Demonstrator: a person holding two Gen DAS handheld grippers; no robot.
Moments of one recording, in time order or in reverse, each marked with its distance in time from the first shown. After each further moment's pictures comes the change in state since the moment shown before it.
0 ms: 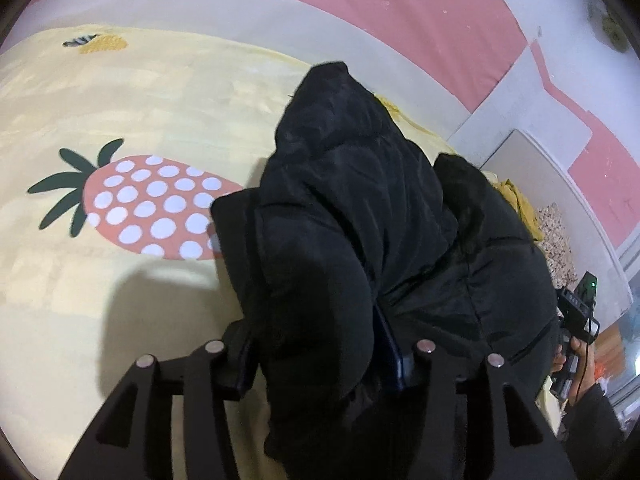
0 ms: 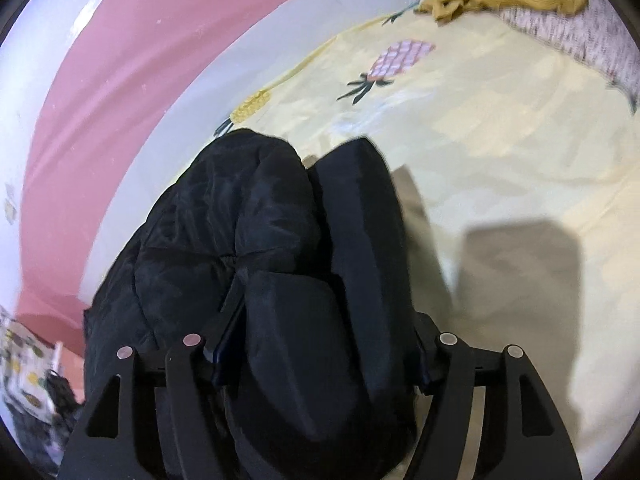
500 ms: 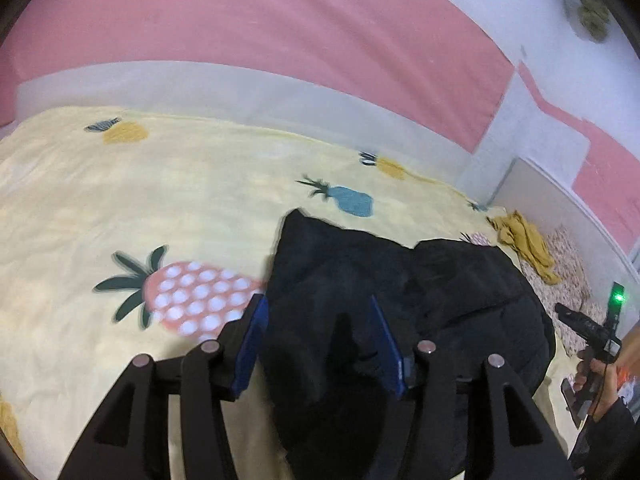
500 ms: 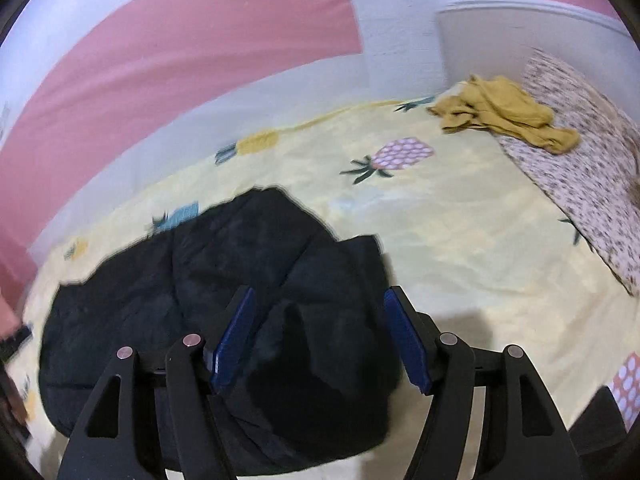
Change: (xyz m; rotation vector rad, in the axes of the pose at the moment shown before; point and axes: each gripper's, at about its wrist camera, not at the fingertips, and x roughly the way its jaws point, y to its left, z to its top) left arm -0.061 -0.028 0.043 0.114 -0.187 0.100; right arm -0.048 0.069 0.002 -0.282 -0.150 -0.208
